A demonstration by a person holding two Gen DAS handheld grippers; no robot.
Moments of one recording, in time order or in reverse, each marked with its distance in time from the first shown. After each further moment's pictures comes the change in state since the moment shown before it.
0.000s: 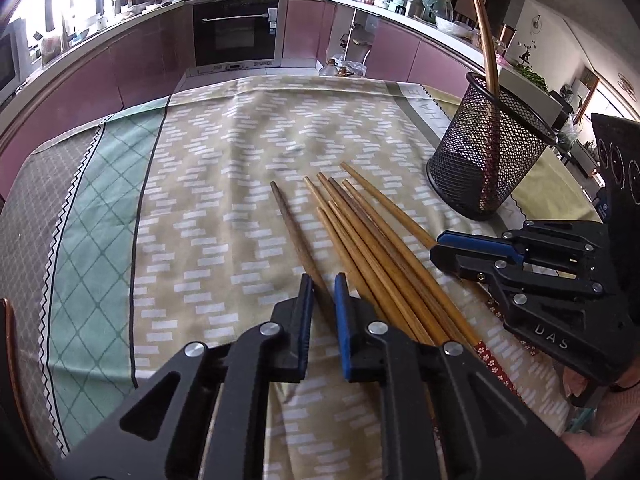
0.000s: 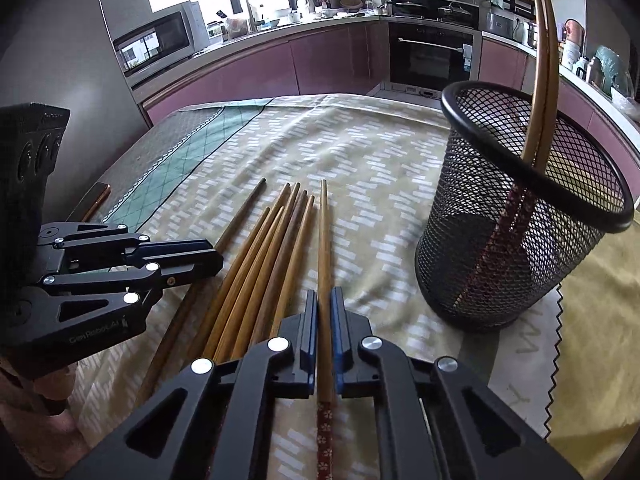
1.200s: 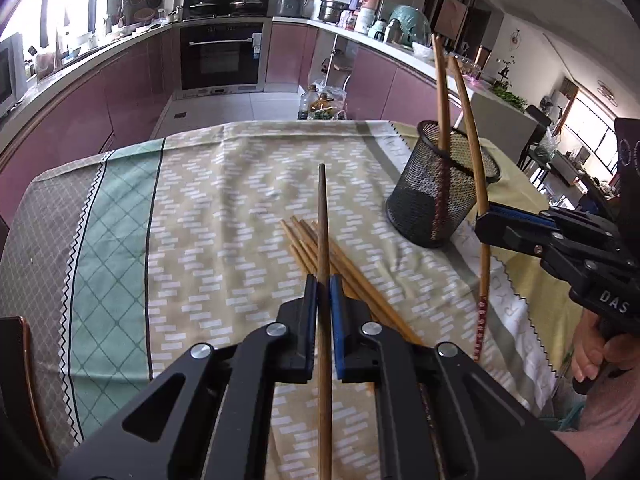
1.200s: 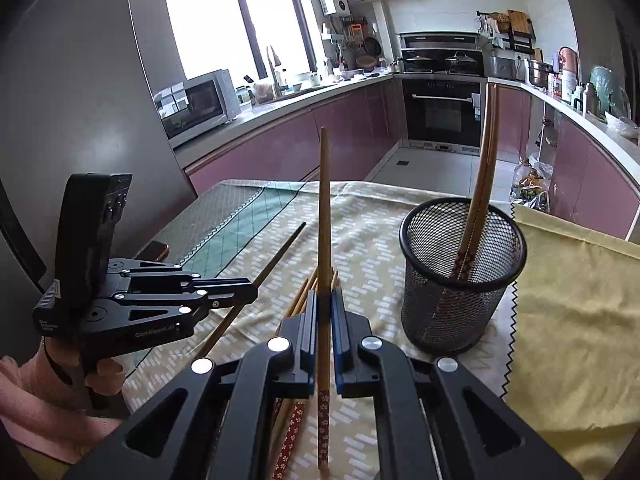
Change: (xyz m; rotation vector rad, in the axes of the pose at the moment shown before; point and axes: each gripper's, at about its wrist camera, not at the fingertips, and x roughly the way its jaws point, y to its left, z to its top) left arm -0.051 -0.007 0.012 0.027 -0.104 -0.081; right arm -0.093 -0.009 0.008 0.010 -0.237 0.110
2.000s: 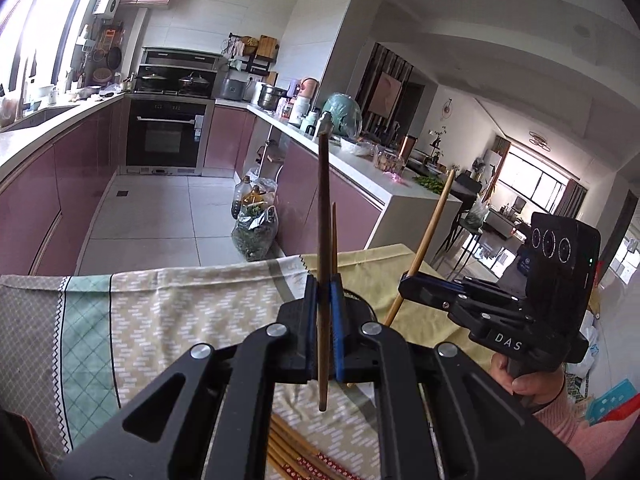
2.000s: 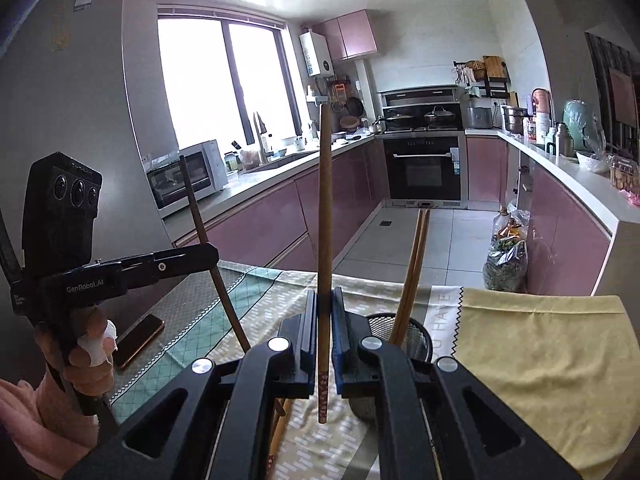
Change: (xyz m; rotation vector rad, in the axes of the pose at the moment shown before) left arm -0.083 -0.045 0.095 0.036 -0.311 -0.238; right arm -0.061 -0.039 0.052 0.011 -0.225 -0.052
